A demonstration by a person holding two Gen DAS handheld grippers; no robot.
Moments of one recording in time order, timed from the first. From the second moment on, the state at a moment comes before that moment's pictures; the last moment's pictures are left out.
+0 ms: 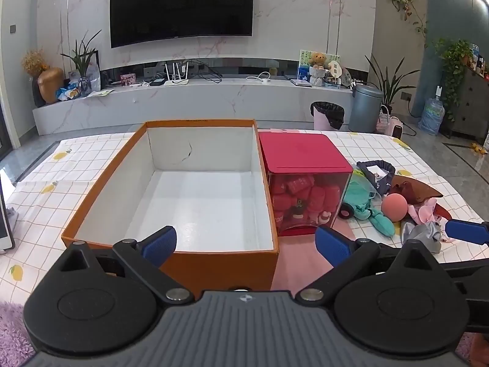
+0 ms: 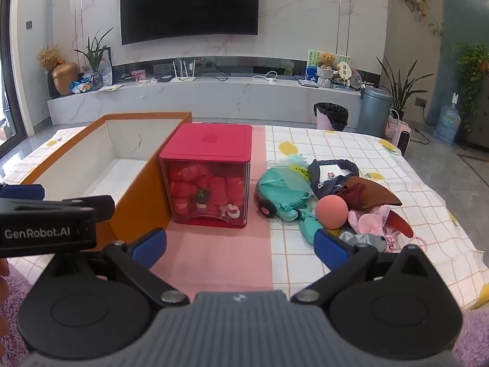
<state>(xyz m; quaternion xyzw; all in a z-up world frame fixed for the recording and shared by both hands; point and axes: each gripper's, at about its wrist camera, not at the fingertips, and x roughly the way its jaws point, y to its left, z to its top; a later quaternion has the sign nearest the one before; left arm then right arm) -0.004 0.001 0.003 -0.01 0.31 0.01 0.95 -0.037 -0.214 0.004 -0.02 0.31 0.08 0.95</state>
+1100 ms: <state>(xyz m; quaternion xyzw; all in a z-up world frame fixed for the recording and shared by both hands) -0.005 0.001 0.000 -0.01 0.31 0.01 0.95 -0.037 -0.216 0.002 -0.03 0.31 0.08 0.95</state>
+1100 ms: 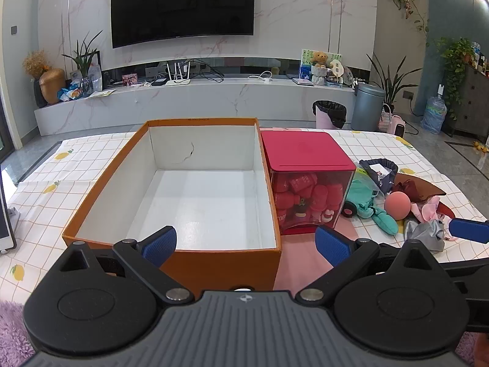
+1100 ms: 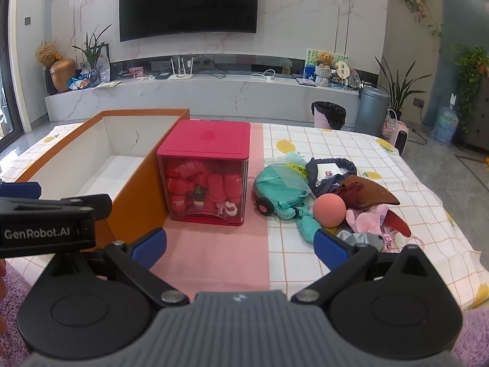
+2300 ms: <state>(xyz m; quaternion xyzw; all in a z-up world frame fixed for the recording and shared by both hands) -0.001 0.003 -0.001 -0.02 0.32 0.02 0.95 -0.037 -0.215 0.001 -0.03 0.31 0.07 0.95</state>
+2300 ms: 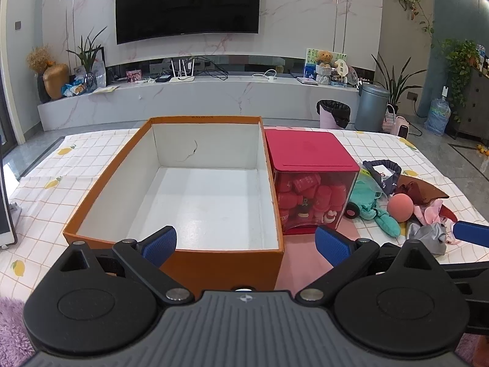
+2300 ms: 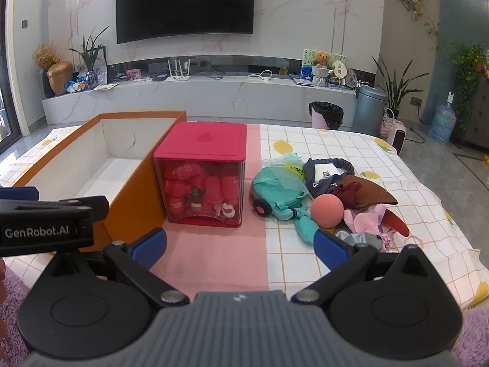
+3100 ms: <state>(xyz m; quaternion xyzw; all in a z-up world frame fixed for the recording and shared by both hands) 0.043 -0.065 0.025 0.01 0.31 -0.04 0.95 -0.013 -0.270 0.025 -0.02 0.31 -0.05 0.95</state>
